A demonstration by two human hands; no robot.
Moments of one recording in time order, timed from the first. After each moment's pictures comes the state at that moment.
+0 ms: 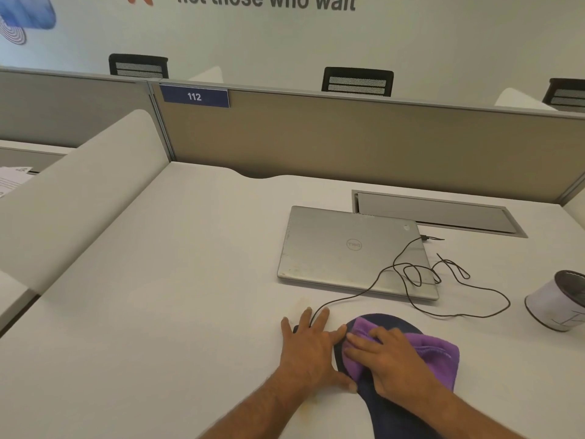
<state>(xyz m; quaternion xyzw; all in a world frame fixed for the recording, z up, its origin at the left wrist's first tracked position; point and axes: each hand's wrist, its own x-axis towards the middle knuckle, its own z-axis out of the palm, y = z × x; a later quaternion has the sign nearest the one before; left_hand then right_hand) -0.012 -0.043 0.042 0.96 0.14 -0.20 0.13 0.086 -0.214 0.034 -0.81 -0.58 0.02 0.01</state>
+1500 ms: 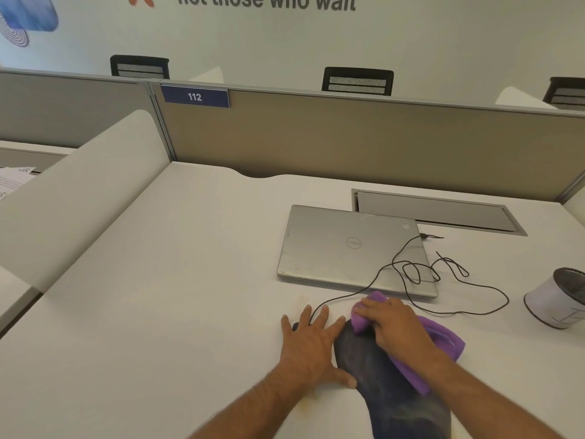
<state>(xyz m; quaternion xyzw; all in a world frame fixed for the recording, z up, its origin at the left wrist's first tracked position) -0.011 -0.045 0.042 0.96 0.14 -0.21 0.12 0.130 -0.194 0.043 -0.89 -0.44 0.05 0.11</state>
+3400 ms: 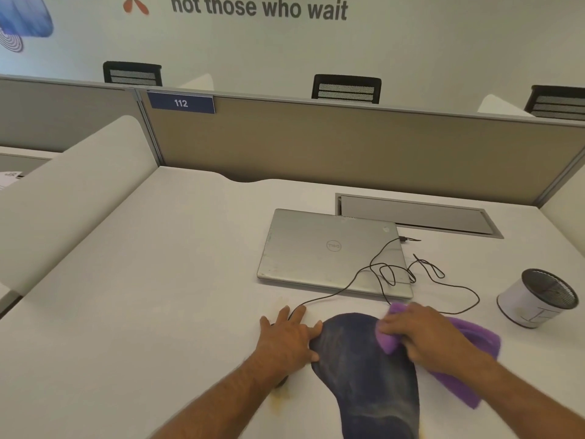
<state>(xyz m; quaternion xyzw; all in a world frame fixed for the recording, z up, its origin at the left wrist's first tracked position) 0.004 -0.045 0.049 0.95 0.15 -0.24 0.11 0.160 -0.276 0.096 -0.87 -0.48 0.09 0.03</state>
